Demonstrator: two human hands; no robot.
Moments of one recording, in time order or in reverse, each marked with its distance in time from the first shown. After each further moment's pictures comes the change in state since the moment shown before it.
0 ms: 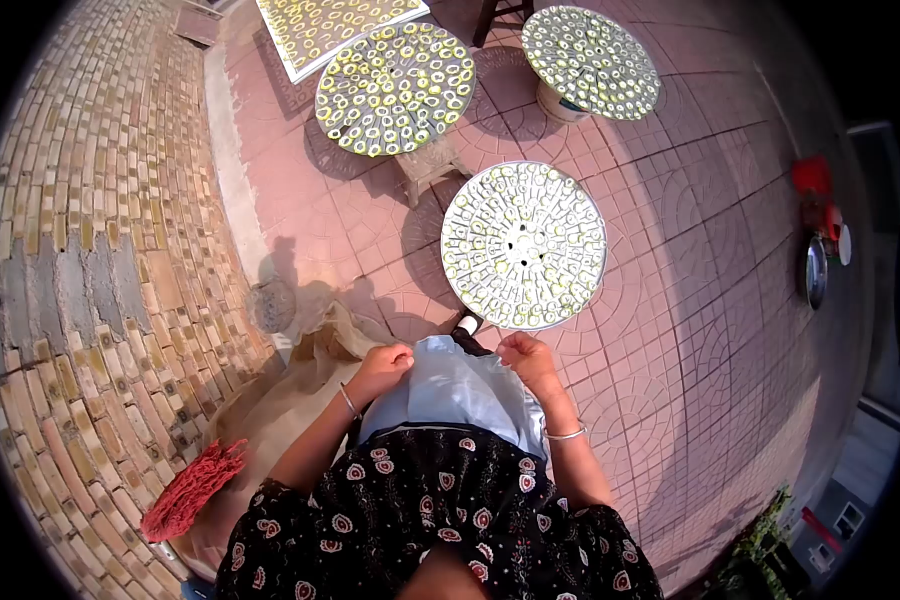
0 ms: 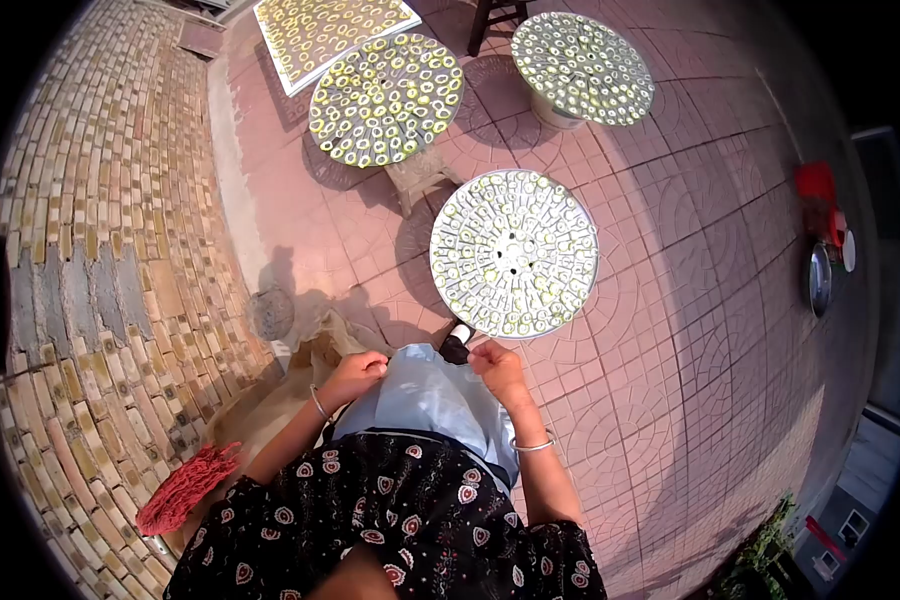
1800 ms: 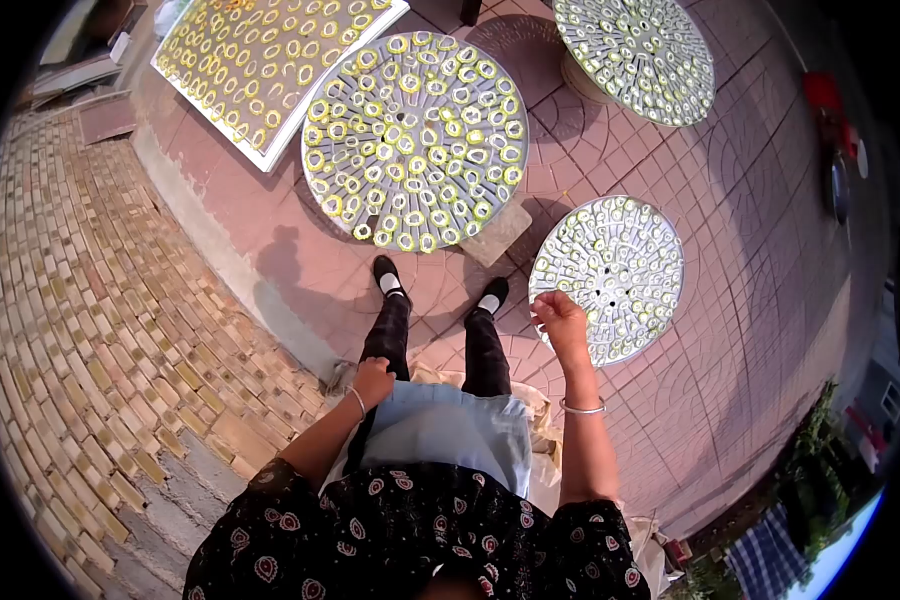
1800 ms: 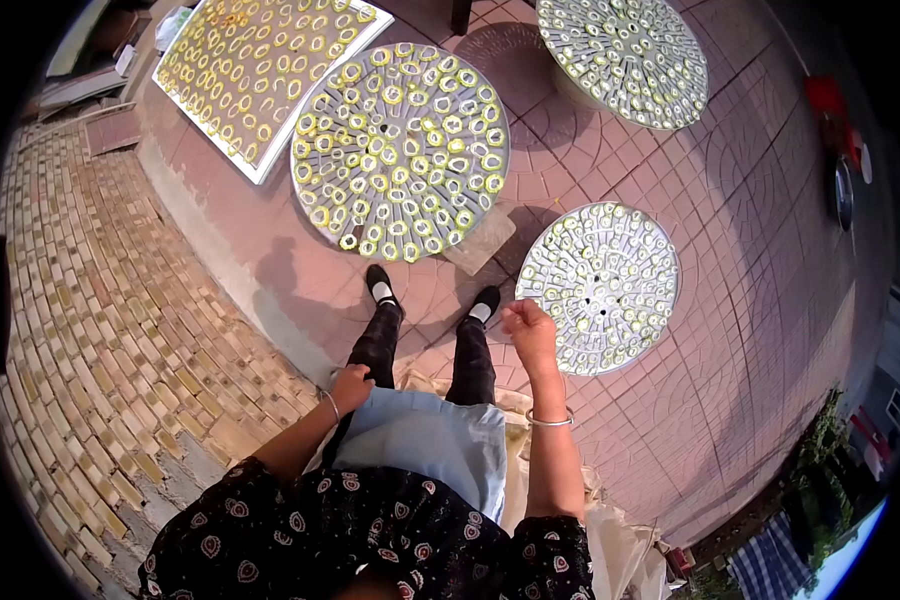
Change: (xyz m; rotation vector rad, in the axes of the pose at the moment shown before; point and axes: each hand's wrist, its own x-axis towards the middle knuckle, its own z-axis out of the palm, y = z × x) left_hand 0.283 -0.167 -0.354 0.617 -0.197 -0.082; right_hand 0.356 -0.187 0.153 0.260 0.443 0.217
